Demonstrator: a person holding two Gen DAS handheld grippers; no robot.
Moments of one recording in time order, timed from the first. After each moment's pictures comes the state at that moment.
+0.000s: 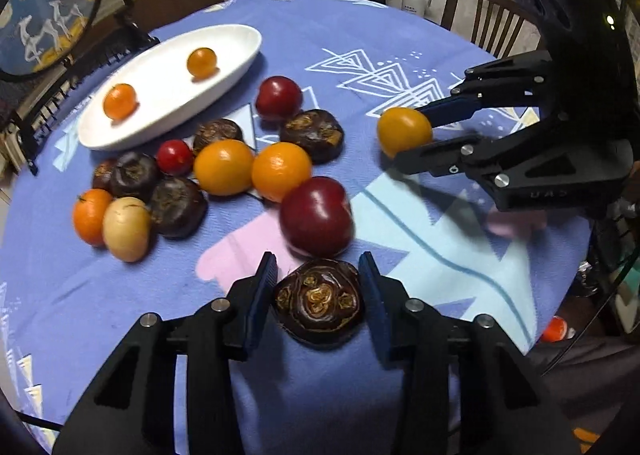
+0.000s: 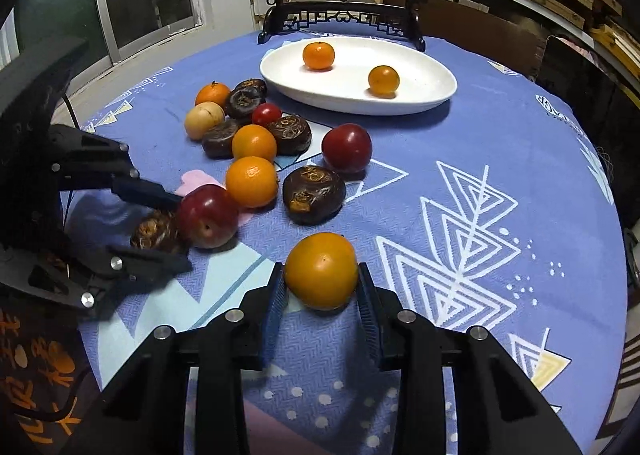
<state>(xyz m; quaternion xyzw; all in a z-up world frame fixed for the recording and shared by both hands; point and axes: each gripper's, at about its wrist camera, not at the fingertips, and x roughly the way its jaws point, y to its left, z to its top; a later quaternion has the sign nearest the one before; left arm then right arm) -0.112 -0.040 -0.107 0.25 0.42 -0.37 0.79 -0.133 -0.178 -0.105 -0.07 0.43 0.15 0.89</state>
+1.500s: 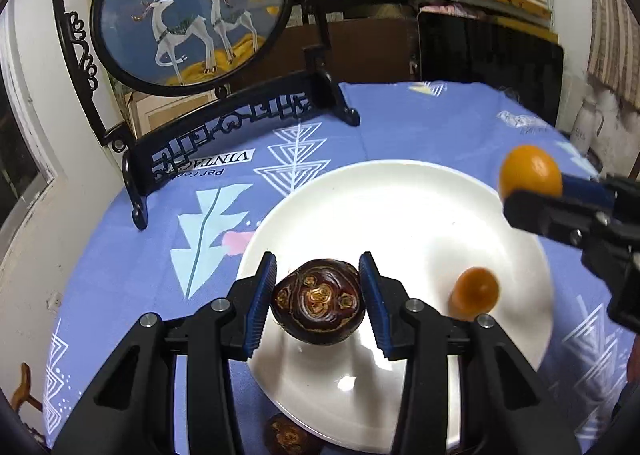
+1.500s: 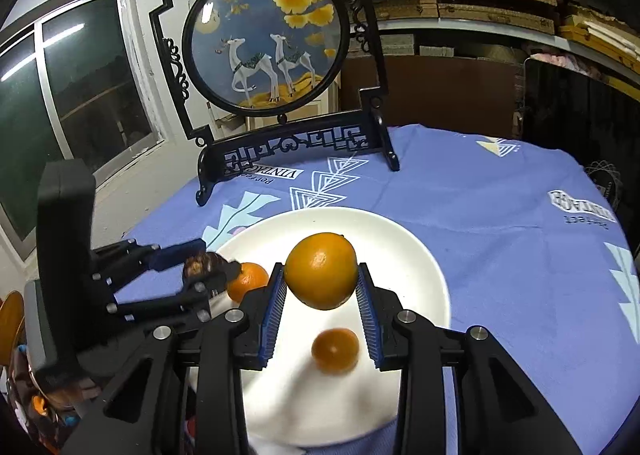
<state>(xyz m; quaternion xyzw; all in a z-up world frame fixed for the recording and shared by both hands) 0.132 -0.051 -0.048 0.13 0.35 -0.12 0.92 0.091 -0.202 -0.032 0.06 0.32 0.12 0.94</state>
